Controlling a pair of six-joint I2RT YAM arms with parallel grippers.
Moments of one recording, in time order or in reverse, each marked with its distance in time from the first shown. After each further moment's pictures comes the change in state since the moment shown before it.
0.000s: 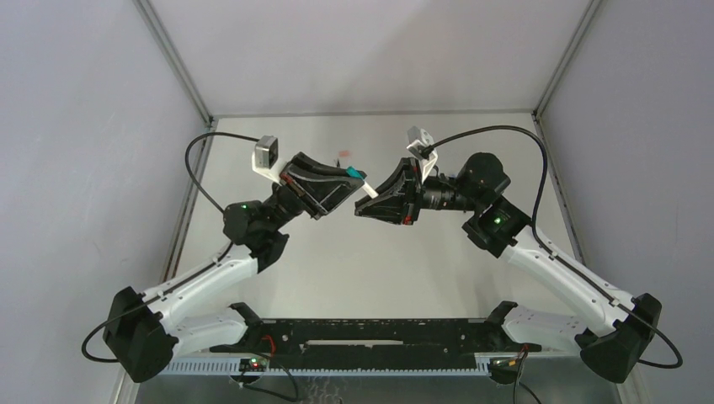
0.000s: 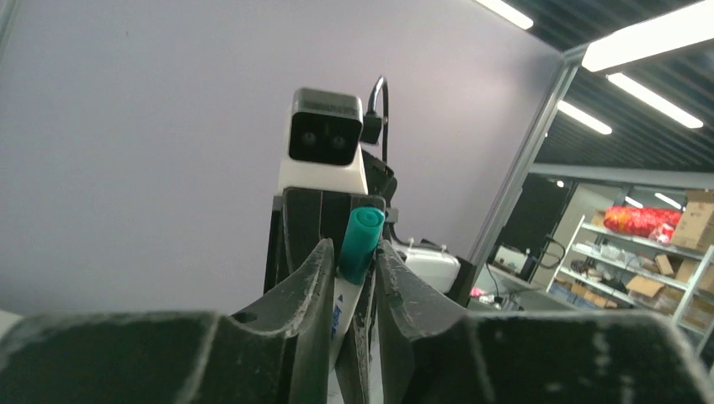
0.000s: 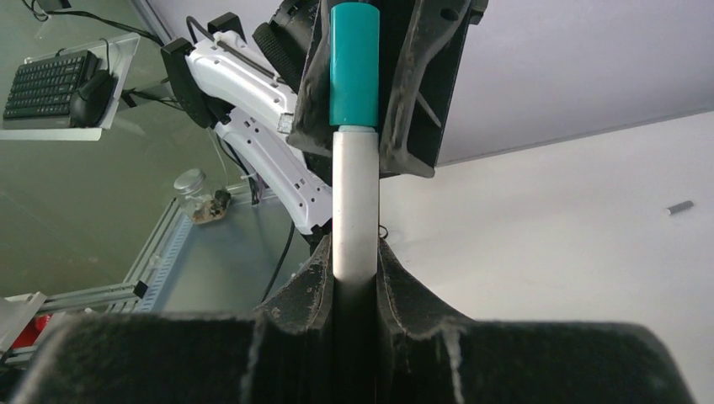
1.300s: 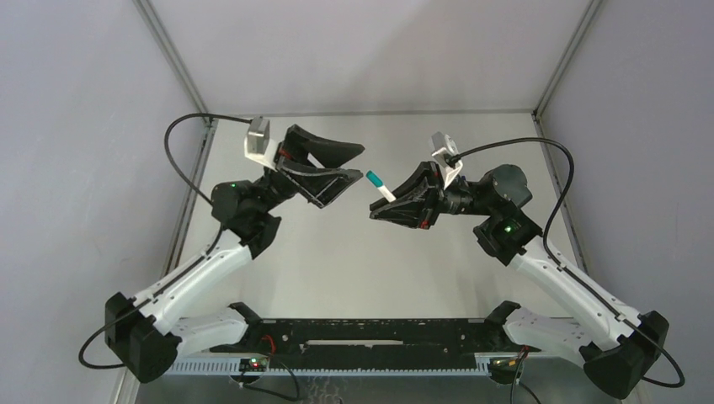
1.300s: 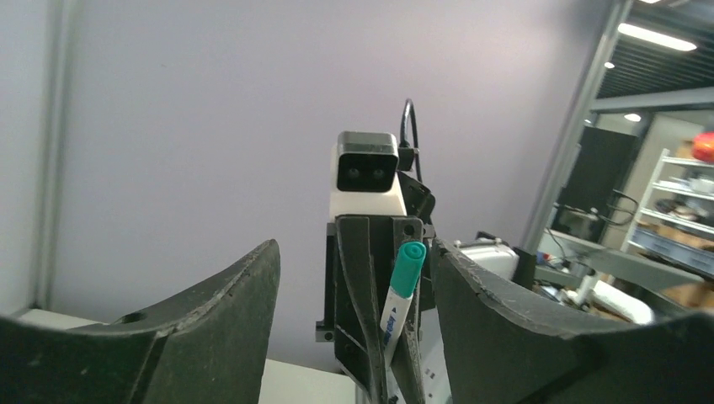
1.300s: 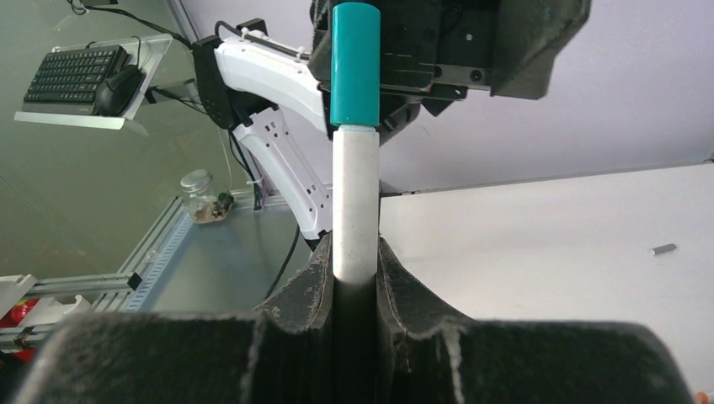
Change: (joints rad) left arm 0.074 -0.018 0.168 -0.218 0.107 0.193; right arm -0.080 -0.085 -0.101 0.179 -0.098 0.056
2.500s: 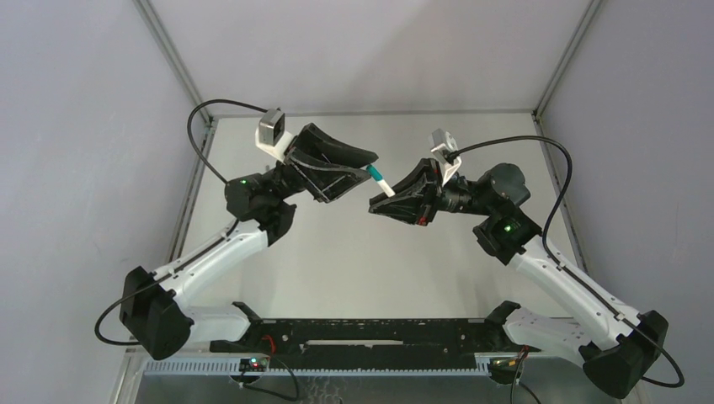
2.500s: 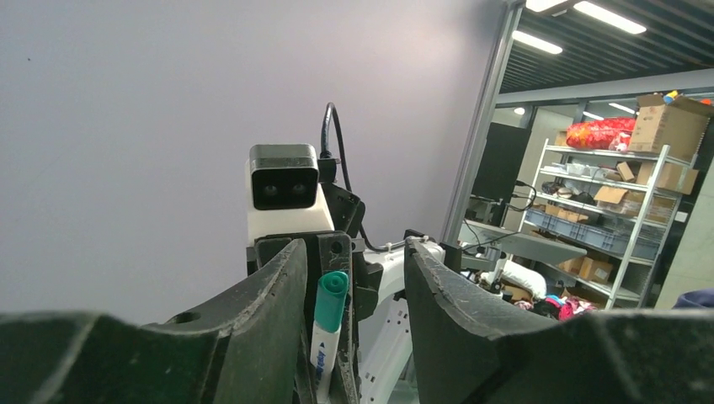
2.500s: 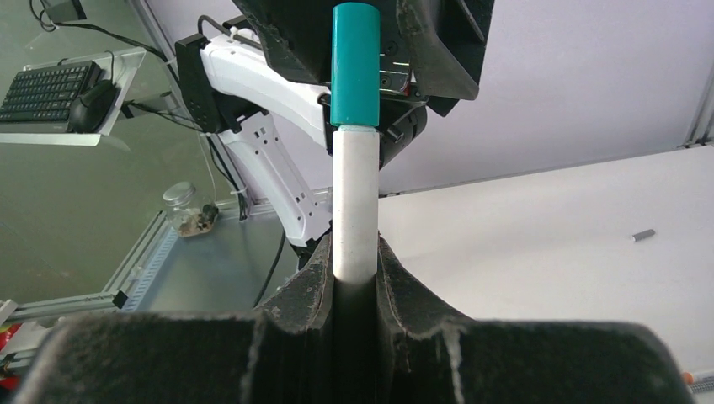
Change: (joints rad) left arm -0.029 0.180 0.085 0.274 0.125 -0.227; right arm -0.002 0.000 0.000 -0.023 0.050 -0.008
